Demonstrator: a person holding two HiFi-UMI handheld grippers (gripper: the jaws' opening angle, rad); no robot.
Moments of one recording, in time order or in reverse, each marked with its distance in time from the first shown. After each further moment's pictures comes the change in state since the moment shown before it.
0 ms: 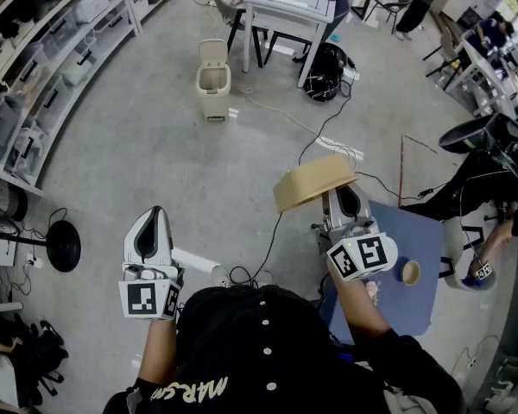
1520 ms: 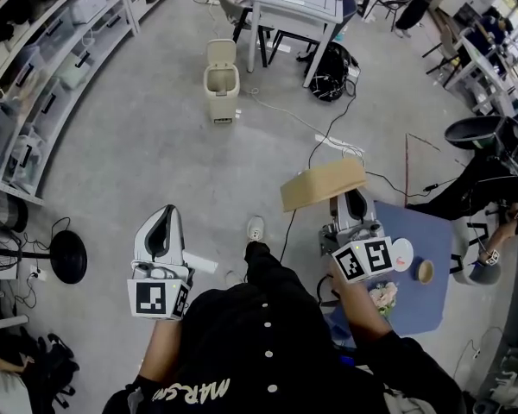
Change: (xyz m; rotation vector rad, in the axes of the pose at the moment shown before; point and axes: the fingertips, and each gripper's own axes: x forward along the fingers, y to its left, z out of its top) left arm 0.032 0.079 -0.020 -0.022 0.017 -0.086; right arm 0.064 0.052 -0.017 0.041 -0.040 -0.066
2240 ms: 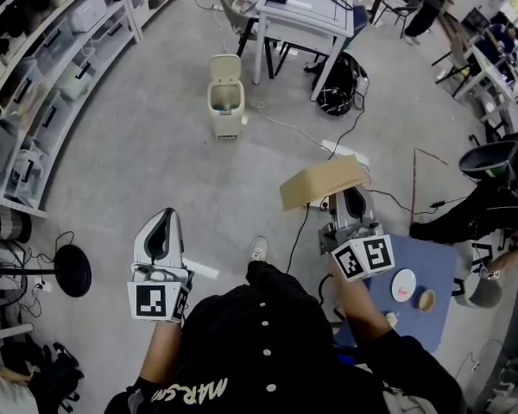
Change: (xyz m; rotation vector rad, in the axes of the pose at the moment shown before) left arm 0.111 0.044 0.009 0.023 0.017 0.025; right arm 0.124 -0.050 -0.007 0.018 0.002 0.022
